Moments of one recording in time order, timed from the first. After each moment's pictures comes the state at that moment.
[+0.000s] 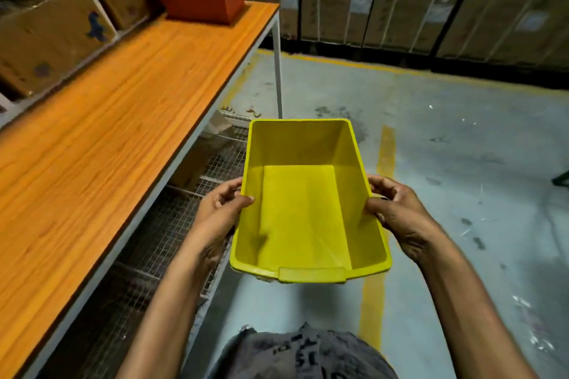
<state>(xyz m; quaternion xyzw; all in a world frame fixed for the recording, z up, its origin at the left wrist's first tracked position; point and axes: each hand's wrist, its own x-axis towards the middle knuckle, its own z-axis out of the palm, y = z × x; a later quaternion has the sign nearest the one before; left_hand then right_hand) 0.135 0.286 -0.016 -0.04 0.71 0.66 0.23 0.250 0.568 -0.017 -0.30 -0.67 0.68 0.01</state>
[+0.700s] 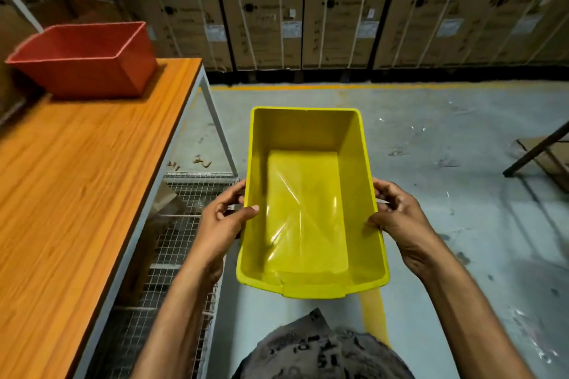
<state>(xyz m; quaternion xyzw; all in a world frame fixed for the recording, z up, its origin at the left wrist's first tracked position) -0.129 0.487 -0.015 0.11 0.70 0.65 0.28 0.054 0.731 -0.016 -0.36 -0.63 0.67 0.15</state>
